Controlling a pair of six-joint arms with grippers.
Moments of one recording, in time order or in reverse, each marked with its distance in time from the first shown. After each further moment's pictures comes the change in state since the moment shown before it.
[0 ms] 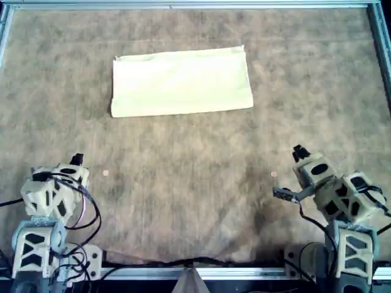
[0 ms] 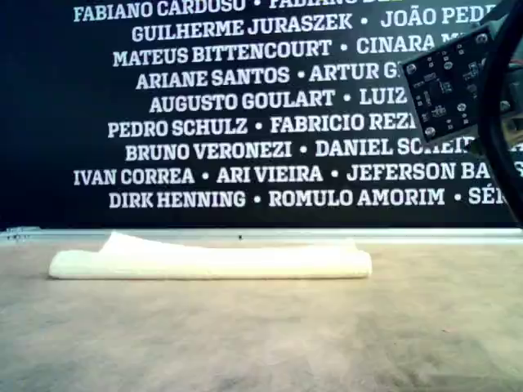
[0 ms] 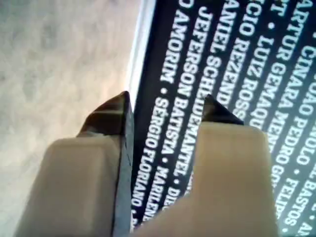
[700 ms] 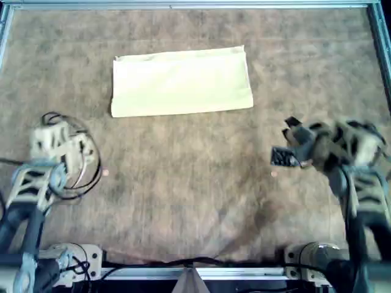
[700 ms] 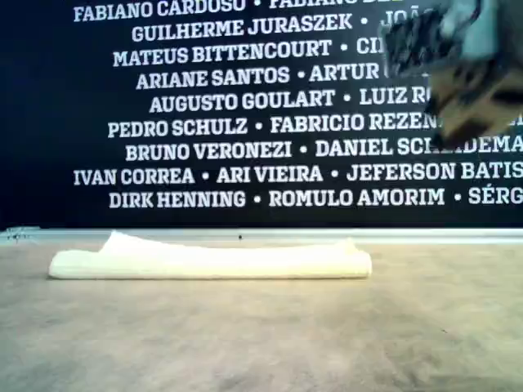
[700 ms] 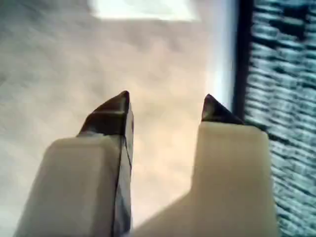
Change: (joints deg) left arm -3.6 -59.5 -40.3 0.0 0.0 -10.8; right arm 7.8 -63.5 -46.0 0.0 0.6 11.1
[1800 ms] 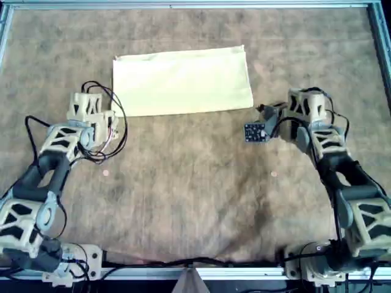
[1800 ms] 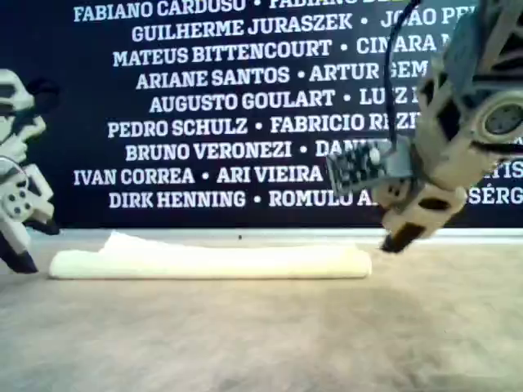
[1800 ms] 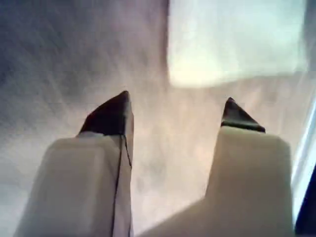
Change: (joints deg) left arm -6.4 -37.6 -32.5 -0.2 -0.6 -0.4; right arm 9.4 -39.5 -31.3 0.0 11.4 3.4
